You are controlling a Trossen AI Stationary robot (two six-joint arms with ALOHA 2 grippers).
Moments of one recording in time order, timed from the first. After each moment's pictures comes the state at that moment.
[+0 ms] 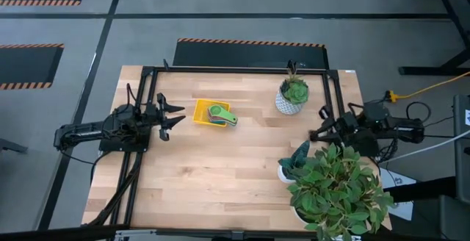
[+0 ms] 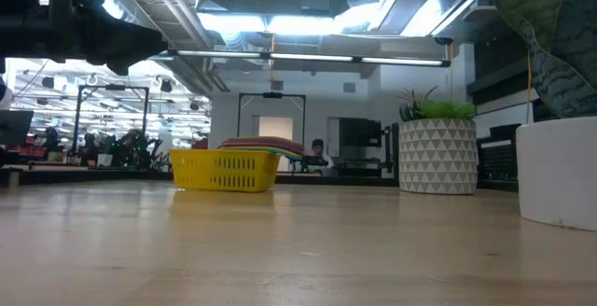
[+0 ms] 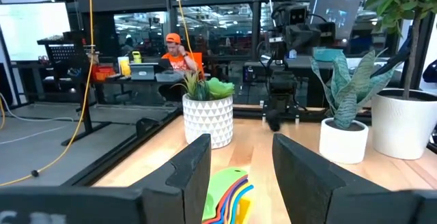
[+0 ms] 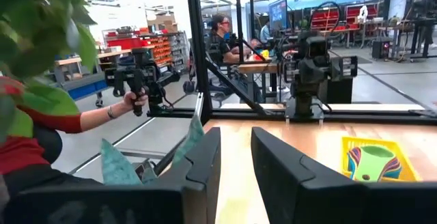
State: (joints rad) left arm 0.19 0.00 0.01 0.14 -0.04 0.00; right arm 0.07 0.00 0.31 -0.21 -0.26 0.12
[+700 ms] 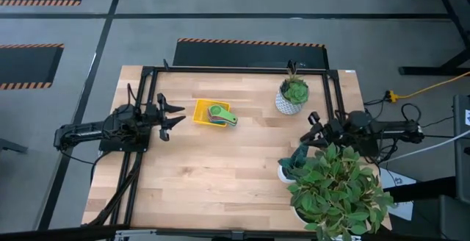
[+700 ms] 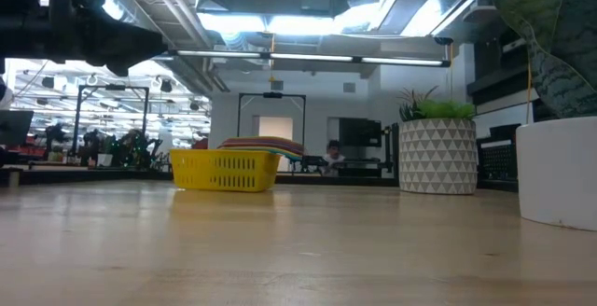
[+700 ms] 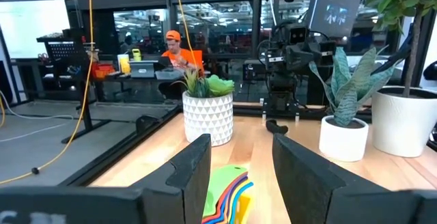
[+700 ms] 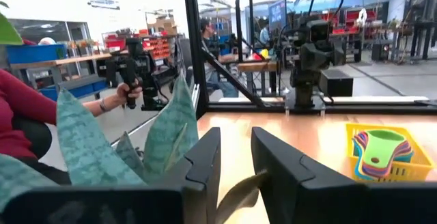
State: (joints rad) left arm 0.19 0.00 0.01 0.13 -0.04 0.00; right arm 0.07 0.00 0.06 0.03 -0.26 0.12
